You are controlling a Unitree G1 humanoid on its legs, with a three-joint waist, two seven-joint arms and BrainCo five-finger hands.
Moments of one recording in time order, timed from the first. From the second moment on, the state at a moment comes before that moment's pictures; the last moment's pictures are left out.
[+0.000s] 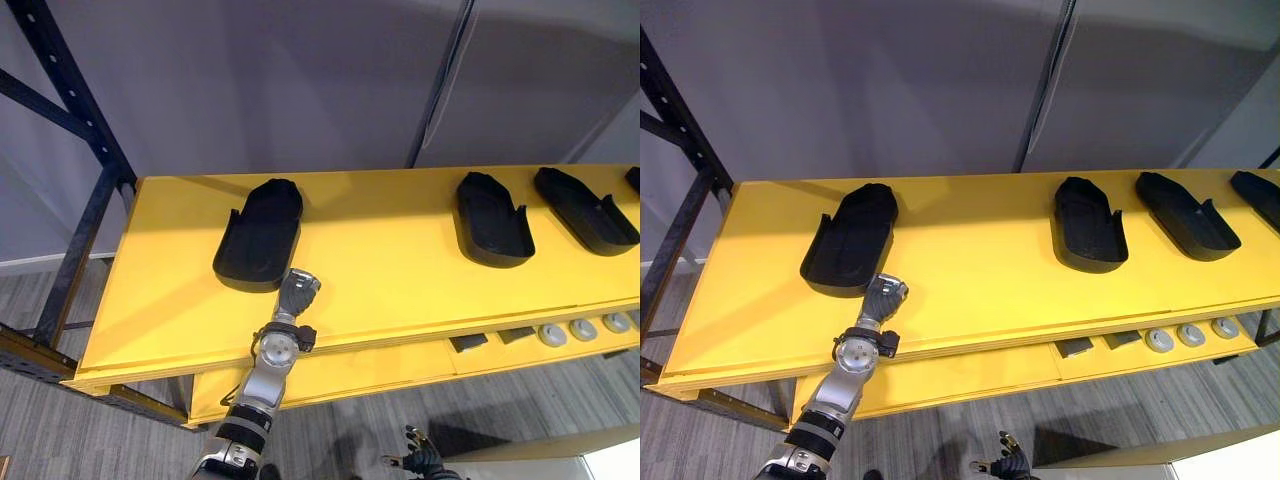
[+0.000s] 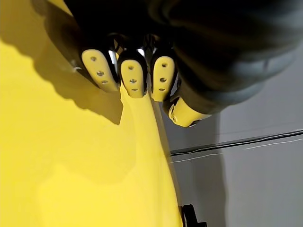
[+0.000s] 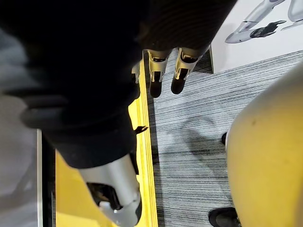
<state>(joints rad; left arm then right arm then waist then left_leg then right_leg) -0.31 0.02 -0.16 0.39 0.22 -0.06 0.22 0.15 0.01 -0.02 0.84 -0.09 -0.06 -0.03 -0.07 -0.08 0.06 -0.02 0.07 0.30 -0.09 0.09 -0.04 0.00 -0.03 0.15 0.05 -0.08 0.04</state>
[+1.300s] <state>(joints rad) 0.38 -0.03 0.35 -0.28 -0.05 -0.21 0.39 0.24 0.00 -0.01 0.78 -0.09 -0.06 -0.05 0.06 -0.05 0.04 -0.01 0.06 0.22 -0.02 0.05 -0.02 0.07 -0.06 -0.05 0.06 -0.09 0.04</state>
